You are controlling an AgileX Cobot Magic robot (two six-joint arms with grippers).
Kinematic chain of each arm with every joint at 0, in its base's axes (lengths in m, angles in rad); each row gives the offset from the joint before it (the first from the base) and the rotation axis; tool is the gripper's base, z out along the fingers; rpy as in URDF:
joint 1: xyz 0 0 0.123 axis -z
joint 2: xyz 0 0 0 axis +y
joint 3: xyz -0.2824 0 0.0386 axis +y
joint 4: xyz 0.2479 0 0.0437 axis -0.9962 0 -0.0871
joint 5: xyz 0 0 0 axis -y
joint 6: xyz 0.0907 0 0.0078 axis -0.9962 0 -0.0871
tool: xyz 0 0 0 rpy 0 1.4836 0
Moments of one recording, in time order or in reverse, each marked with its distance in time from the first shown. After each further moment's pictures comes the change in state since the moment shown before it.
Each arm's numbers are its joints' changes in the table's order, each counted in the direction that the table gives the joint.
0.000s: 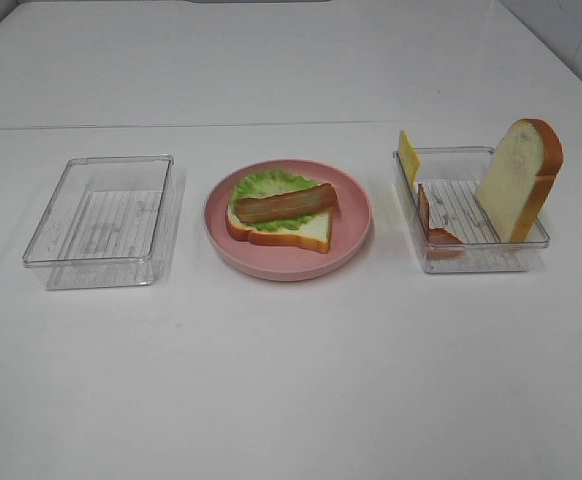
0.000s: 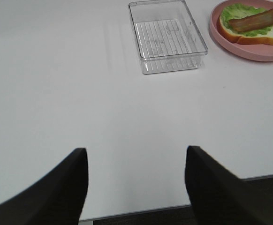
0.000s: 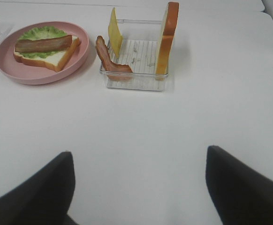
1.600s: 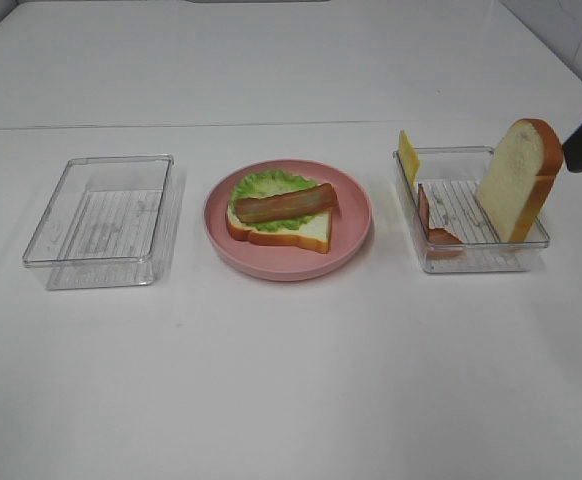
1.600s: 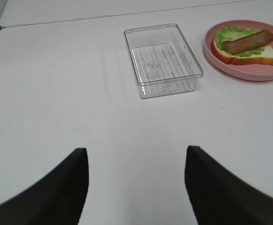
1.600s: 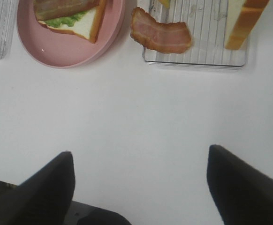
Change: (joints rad) left arm 0.000 -0.003 0.047 0.019 0.132 -0.049; right arm 0.000 1.229 -0.513 -0.239 0.062 0.092
